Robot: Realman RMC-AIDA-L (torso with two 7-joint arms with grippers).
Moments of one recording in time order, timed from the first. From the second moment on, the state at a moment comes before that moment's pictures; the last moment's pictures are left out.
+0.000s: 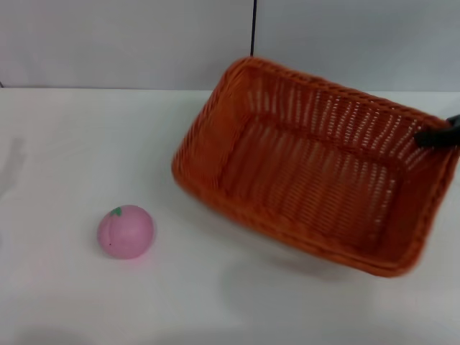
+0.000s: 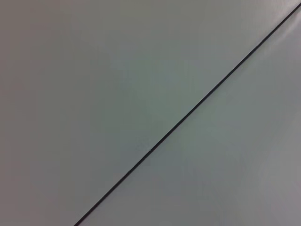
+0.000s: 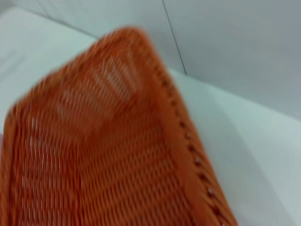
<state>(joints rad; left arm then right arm) -0.22 -2.06 -2.56 -0.06 0.82 -1.69 1.99 0.62 1.93 -0.79 -1.00 -2.35 -1.62 2.09</state>
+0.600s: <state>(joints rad) -0.23 -2.06 -2.56 -0.06 0.82 -1.69 1.99 0.57 1.89 -0.57 -1.17 -2.17 -1.79 1.91</state>
